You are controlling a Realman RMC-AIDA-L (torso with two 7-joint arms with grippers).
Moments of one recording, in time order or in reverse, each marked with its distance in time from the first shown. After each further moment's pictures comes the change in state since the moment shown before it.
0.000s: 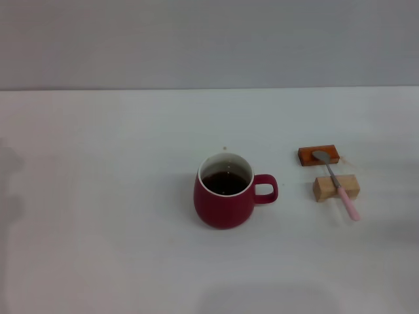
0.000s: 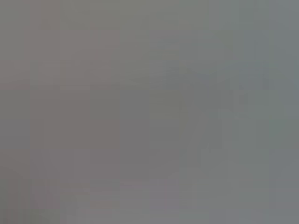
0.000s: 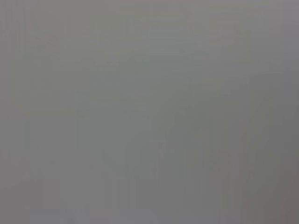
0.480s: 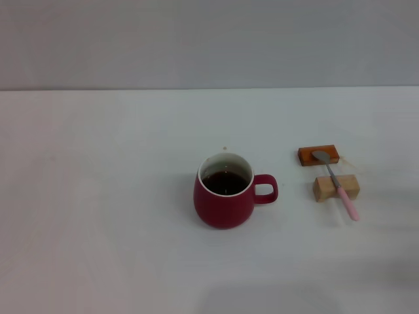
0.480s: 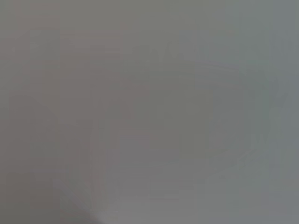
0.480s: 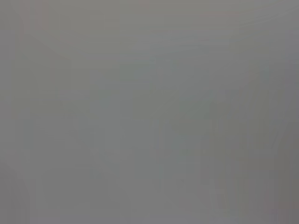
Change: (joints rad) left arm -0.005 0.025 -0.062 0.028 0.002 -0.024 -0.132; right arm -0.273 0.003 -0.247 0.286 0.001 -0.042 -0.014
